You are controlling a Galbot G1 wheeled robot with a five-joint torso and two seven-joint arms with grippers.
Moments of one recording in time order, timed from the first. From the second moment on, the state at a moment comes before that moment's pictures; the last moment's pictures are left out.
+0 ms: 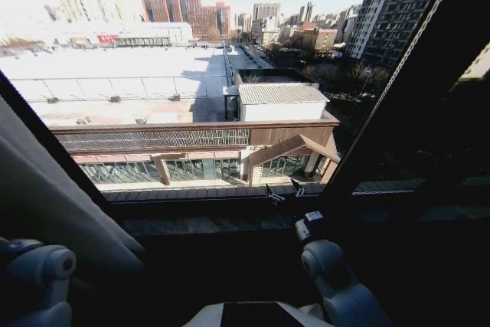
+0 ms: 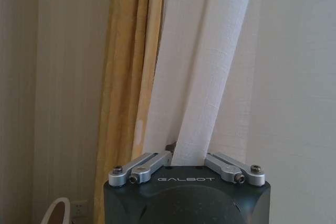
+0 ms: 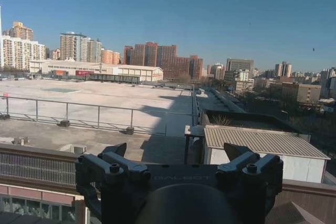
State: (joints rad) left arm 1.49 -1.22 -1.13 -2.17 -0.55 0.35 -0.99; right arm -1.45 1.24 0.36 2.14 0.18 -0.22 0.14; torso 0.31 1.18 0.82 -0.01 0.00
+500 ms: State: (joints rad) left arm 1.64 -1.31 -1.10 -2.40 -0.44 0.47 -0.70; right arm -1.45 1.24 0.36 2.15 0.18 -0.22 0.14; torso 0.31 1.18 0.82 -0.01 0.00
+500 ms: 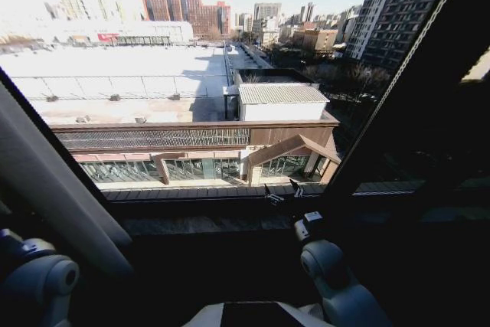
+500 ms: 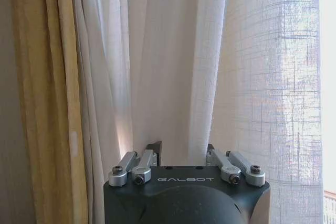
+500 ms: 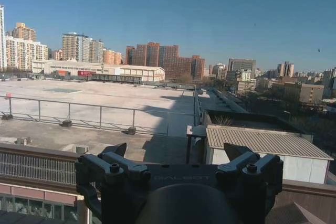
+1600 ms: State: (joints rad) left arm 1.75 -1.29 -1.06 -2.42 -0.42 0.29 0.11; right arm -1.45 1.23 0.39 2.16 0.21 -0.22 0.14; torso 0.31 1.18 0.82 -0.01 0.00
